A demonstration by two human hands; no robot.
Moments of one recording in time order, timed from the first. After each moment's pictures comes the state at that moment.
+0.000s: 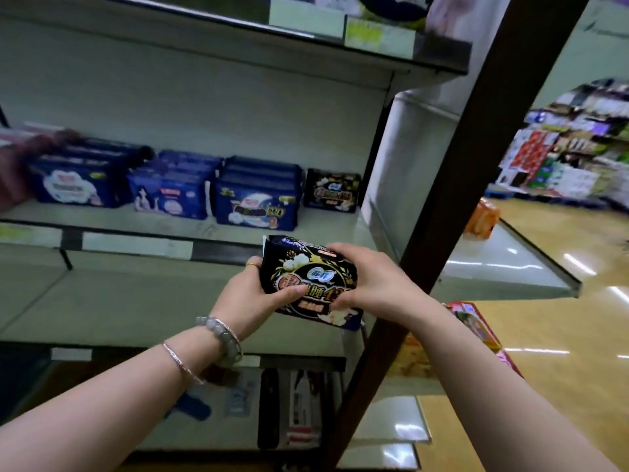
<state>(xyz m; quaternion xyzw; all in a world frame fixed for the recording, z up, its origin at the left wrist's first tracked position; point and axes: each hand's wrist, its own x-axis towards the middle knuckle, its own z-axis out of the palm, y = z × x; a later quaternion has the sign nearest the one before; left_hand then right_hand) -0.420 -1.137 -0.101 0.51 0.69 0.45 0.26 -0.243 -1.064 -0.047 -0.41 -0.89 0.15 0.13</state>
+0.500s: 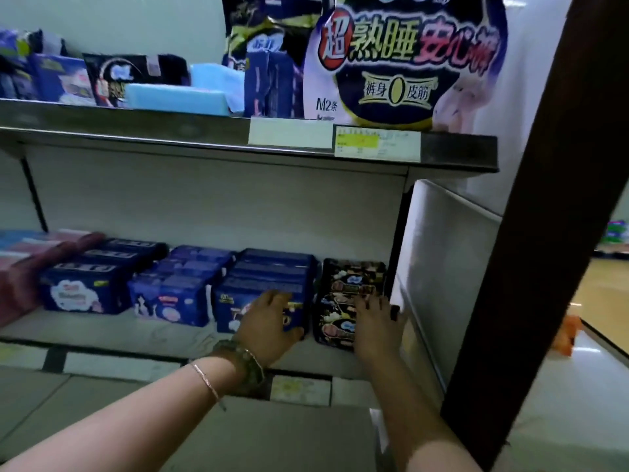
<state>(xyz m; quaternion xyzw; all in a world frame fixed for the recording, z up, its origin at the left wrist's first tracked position) -0.460 -0.981 -0.056 0.59 0.75 0.28 0.05 -0.311 -0.872 -0.088 -0.57 -0.81 -0.06 0.13</state>
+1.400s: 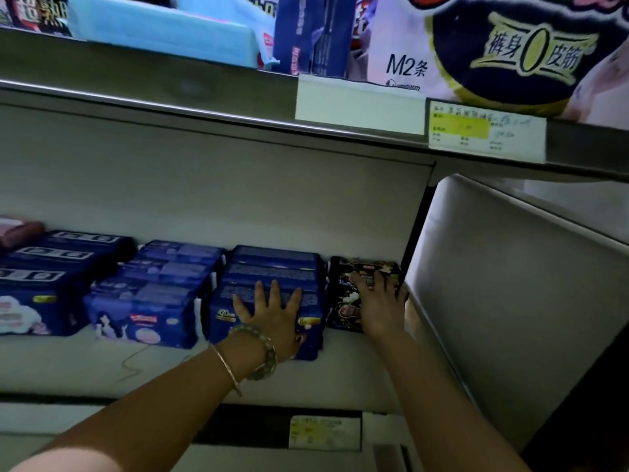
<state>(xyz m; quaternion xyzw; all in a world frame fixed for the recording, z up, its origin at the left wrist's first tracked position) -0.518 -0.896 -0.077 0.61 0.79 -0.03 0.06 -0.362 -0.780 -0.095 -0.58 -0.81 -0.08 0.09</state>
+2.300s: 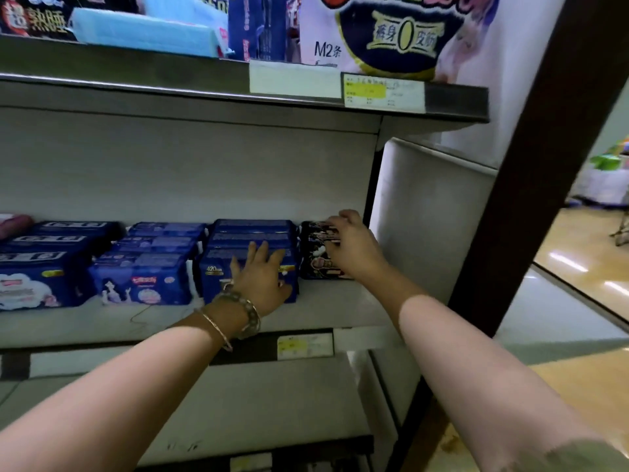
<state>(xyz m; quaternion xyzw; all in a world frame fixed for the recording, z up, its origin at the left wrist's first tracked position) -0.498 -0.953 -0.064 0.66 0.74 0.15 0.02 -0.338 -0.878 -0.024 -0.48 -0.83 0.03 0.28</state>
